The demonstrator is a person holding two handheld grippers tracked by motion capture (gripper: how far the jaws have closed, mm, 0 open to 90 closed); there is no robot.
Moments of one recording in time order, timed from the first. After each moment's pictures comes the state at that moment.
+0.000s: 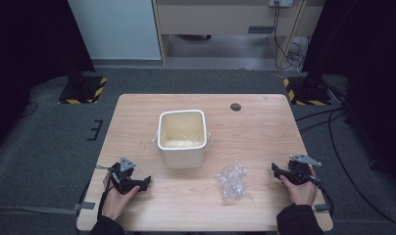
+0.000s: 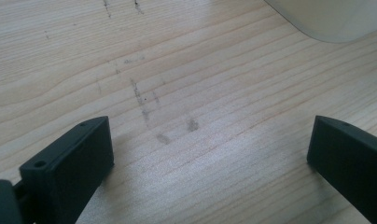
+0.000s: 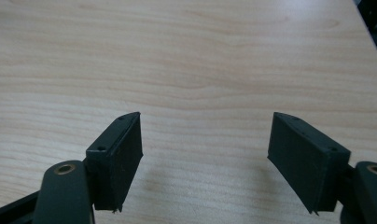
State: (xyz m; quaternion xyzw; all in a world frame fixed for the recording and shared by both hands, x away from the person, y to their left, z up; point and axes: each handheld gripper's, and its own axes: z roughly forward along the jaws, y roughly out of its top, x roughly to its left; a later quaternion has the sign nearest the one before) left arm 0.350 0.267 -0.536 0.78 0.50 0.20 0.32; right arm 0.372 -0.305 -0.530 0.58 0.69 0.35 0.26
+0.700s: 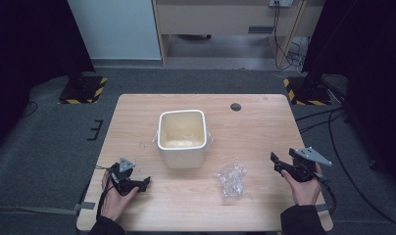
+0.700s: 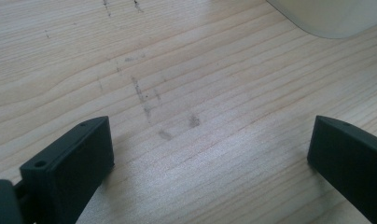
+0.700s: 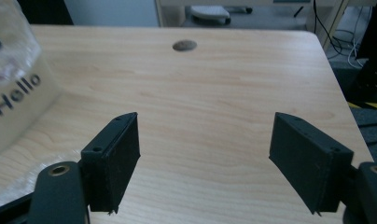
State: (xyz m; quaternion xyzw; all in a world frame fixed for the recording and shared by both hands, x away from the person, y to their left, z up) left arm 0.349 0.269 -0.536 0.78 0.49 0.20 0.32; right arm 0.356 -0.287 -0.468 0.54 0.66 0.44 0.29
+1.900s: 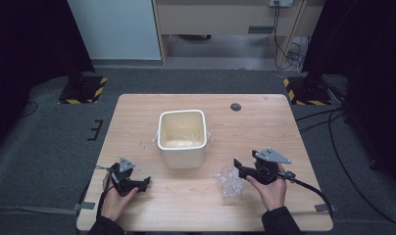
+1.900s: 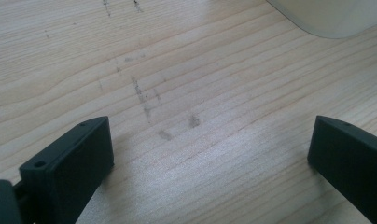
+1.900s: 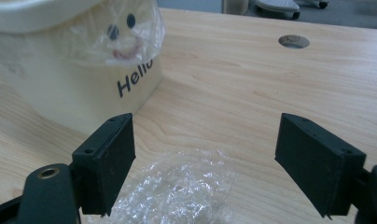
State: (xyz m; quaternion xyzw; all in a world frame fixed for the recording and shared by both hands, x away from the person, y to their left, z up) left arm 0.349 0.269 -0.537 0.78 0.49 0.20 0.32; right arm 0.354 -0.188 -0.472 0.46 0.72 0.46 0.23
